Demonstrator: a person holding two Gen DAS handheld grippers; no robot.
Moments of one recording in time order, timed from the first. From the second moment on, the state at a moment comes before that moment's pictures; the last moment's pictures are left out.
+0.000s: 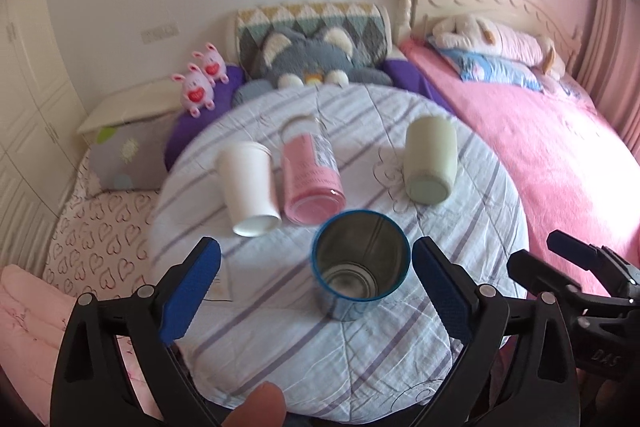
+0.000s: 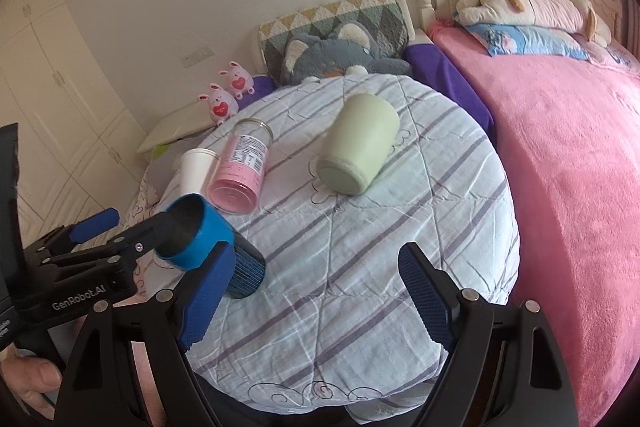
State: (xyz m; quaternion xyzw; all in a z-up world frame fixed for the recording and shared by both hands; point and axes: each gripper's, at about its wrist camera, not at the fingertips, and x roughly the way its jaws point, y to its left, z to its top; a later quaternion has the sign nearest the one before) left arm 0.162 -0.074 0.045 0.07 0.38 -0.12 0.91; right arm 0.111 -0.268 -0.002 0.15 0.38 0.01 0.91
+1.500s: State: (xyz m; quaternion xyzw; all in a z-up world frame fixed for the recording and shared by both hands) left arm 0.075 0.000 0.059 0.03 0.34 0.03 0.94; right arm 0.063 -0.178 0.037 -0.03 0.35 0.01 0.94
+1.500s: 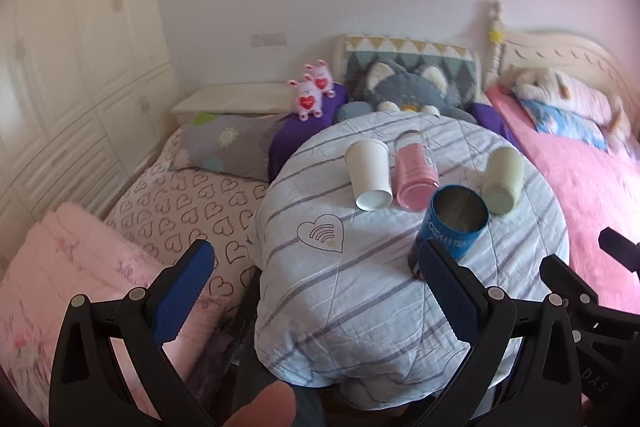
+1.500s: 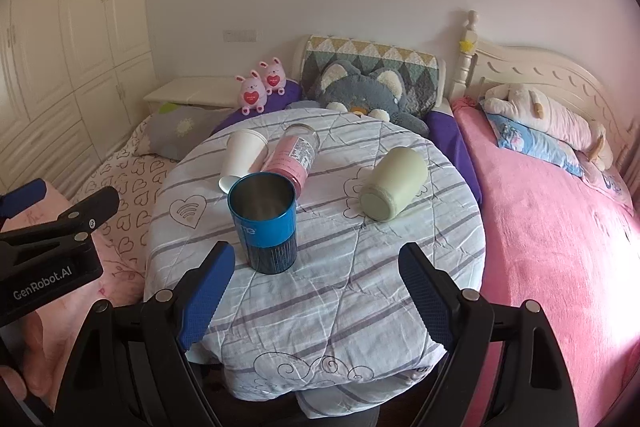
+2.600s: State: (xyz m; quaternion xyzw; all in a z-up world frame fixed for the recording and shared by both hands) left arm 0.064 -0.007 0.066 0.05 0.33 -0.02 0.94; right arm 0.042 -0.175 0.035 0.03 0.35 -0.04 0.94
